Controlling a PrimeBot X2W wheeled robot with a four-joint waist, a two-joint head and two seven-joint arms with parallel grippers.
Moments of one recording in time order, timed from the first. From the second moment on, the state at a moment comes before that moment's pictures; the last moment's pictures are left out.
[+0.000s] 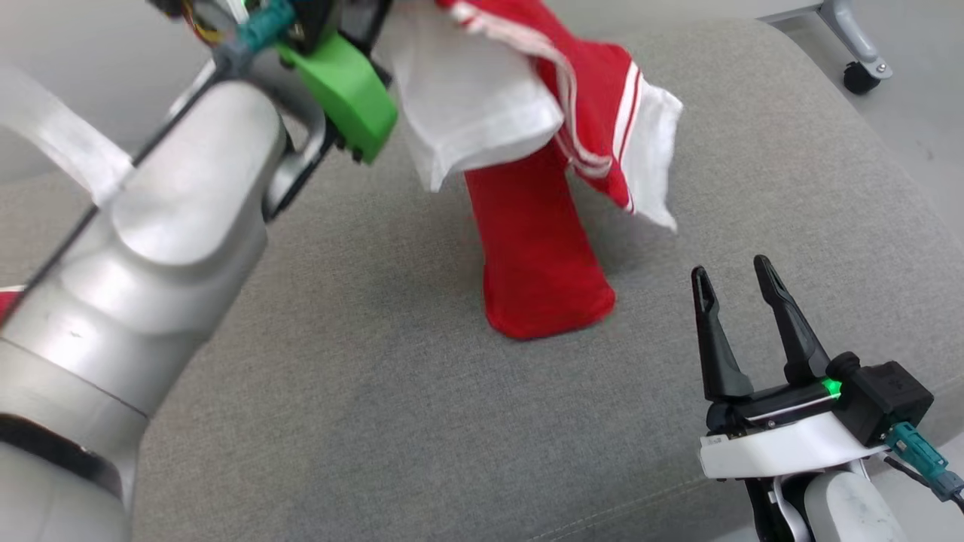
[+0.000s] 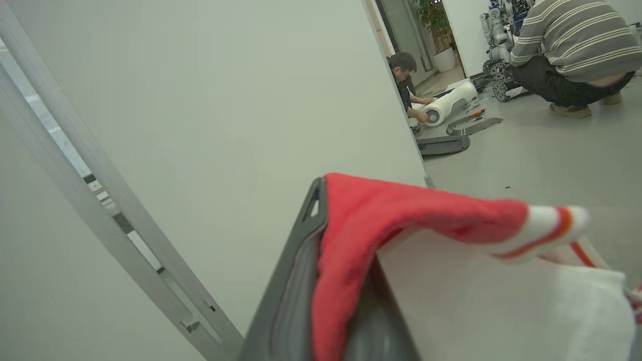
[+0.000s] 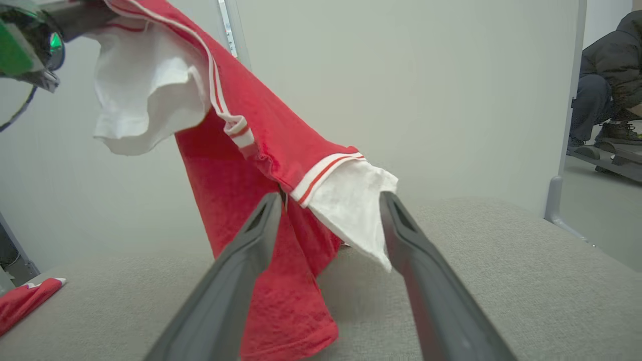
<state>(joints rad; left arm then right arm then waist) -1.24 0.30 -0.96 0.62 -0.58 -0.08 -0.23 -0.03 -0.05 0.12 -0.09 0.21 0.13 -0.26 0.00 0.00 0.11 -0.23</state>
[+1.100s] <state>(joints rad) 0.13 0.12 -0.20 0.07 -0.22 0.07 -0.26 0.10 -0.05 0.11 0.07 0.12 0.13 -0.26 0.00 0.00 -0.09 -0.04</state>
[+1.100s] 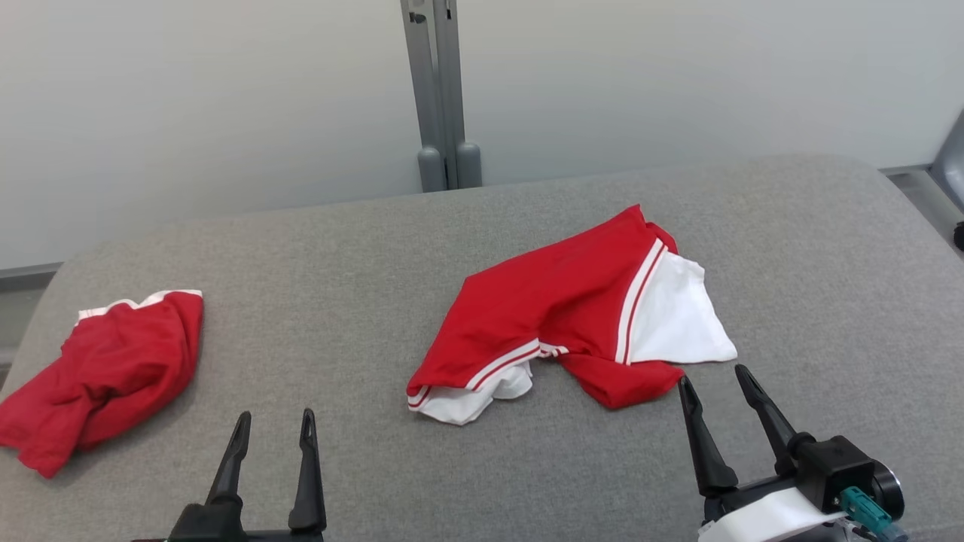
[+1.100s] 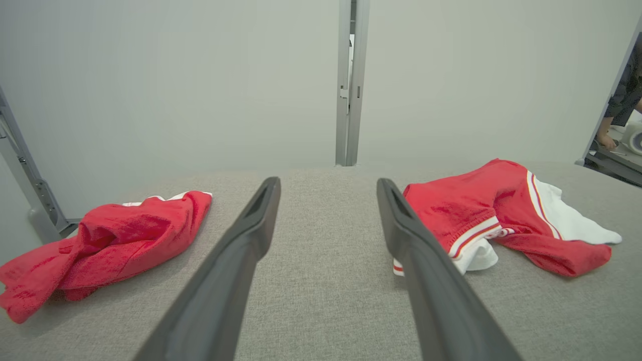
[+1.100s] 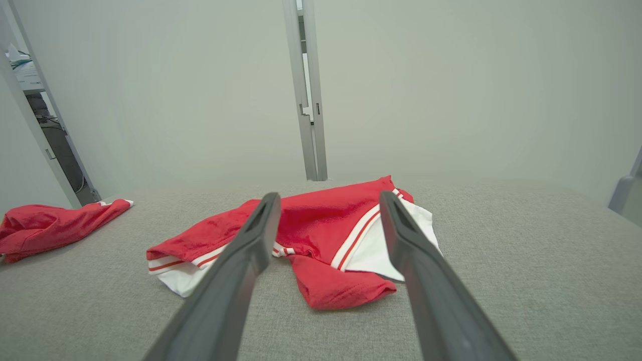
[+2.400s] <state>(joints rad) 0.33 0.05 -0.16 -0.07 -0.08 -0.01 -0.26 0.21 -0.05 0.11 0.05 0.13 0.13 -0.26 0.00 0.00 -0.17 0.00</state>
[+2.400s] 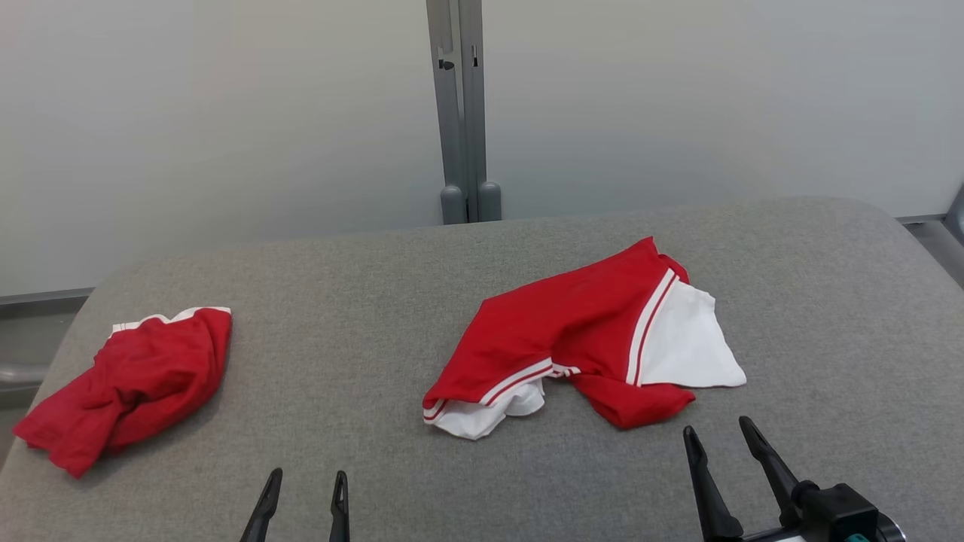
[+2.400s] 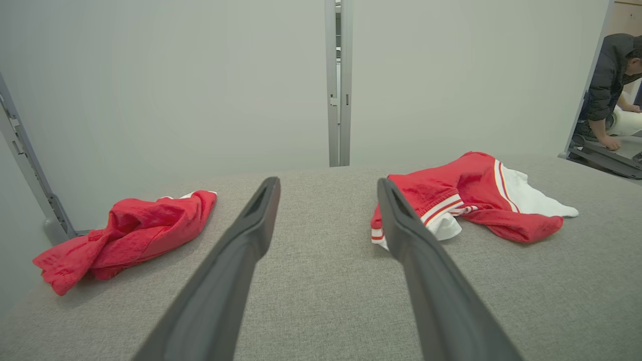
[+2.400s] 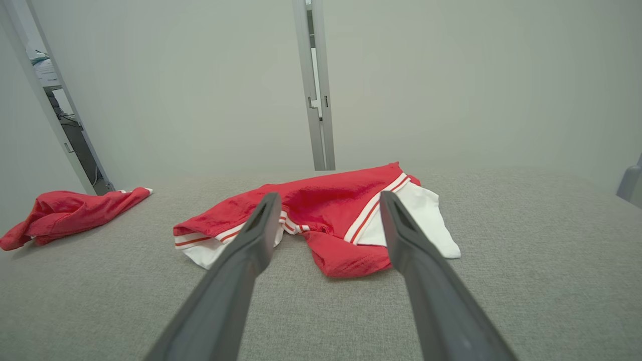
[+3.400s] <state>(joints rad) 0.33 0.05 -0.19 -0.05 -0.07 -0.02 -0.26 0.21 -0.05 0.13 0.06 0.16 0.13 -0.26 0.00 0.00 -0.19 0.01</state>
